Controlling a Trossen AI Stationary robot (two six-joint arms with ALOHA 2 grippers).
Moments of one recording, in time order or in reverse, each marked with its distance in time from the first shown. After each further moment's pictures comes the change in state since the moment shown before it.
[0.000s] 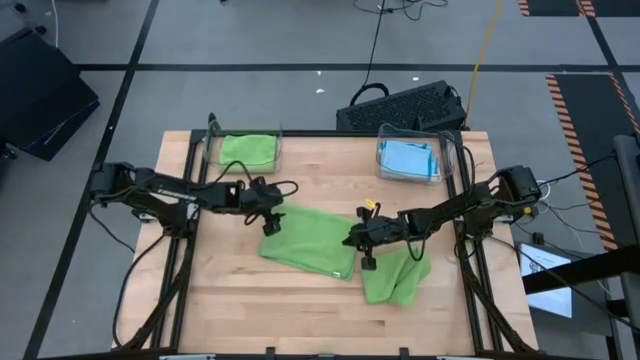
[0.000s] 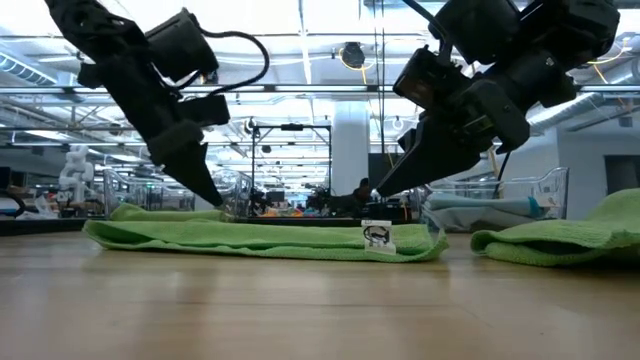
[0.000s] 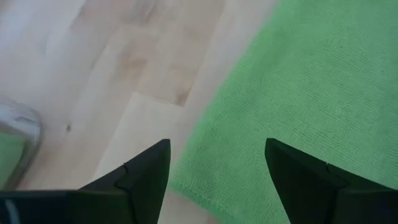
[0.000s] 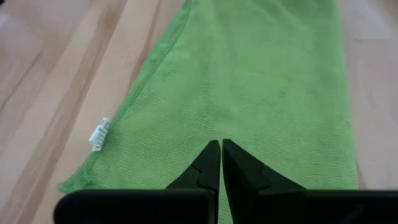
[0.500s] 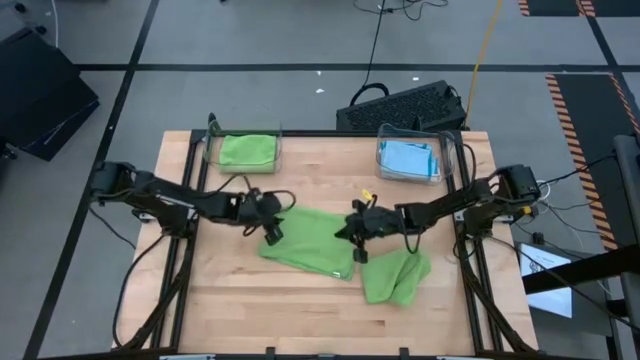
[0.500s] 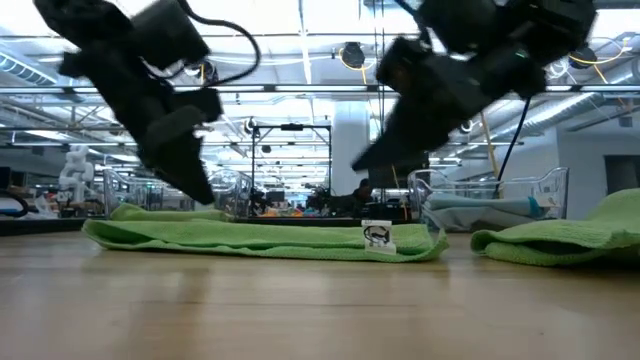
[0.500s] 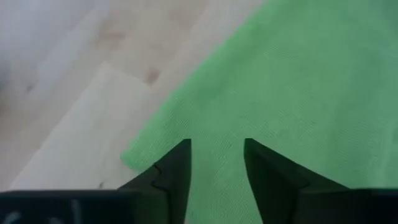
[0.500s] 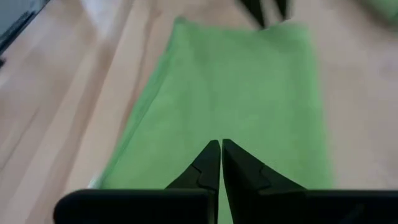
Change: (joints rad) left arm -0.128 0.005 0.009 -0.039 -0.060 -0.293; right arm -0.051 0.000 0.049 0.030 -0.026 0.060
